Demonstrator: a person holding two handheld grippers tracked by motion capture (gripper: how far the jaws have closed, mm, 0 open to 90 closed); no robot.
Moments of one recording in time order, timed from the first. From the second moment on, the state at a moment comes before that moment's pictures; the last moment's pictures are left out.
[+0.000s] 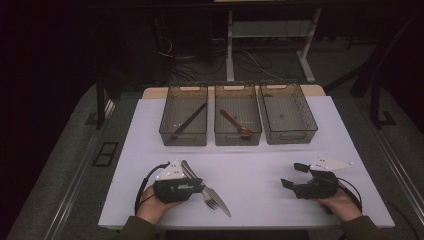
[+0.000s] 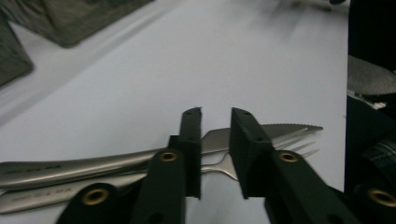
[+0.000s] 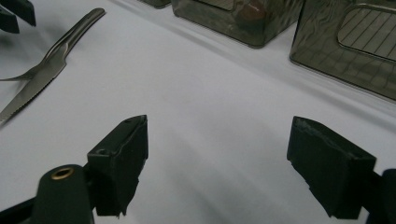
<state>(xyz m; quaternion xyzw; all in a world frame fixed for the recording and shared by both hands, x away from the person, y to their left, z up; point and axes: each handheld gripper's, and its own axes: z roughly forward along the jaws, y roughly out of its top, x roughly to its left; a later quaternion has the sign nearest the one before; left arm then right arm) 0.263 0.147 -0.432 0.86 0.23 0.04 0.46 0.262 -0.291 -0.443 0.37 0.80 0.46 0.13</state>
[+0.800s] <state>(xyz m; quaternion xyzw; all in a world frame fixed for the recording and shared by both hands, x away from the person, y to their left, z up) 0.265 0.119 -0.448 0.89 0.19 0.00 0.41 0.262 -0.293 -0.443 0.38 0.79 0.46 0.13</state>
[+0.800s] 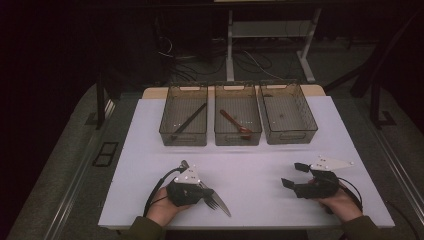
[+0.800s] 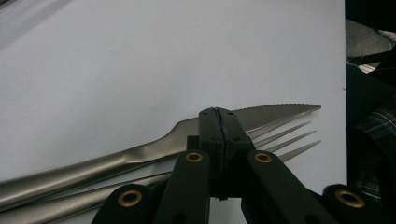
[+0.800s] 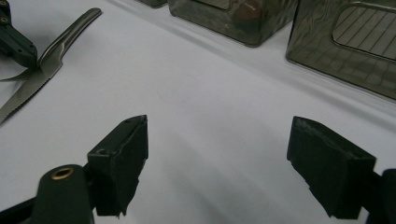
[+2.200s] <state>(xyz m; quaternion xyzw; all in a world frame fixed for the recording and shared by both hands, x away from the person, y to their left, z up) 0.304 0.075 -0.451 0.90 0.17 0.05 0.40 0.263 -0.293 -0.443 0.38 0.80 0.46 0.13</state>
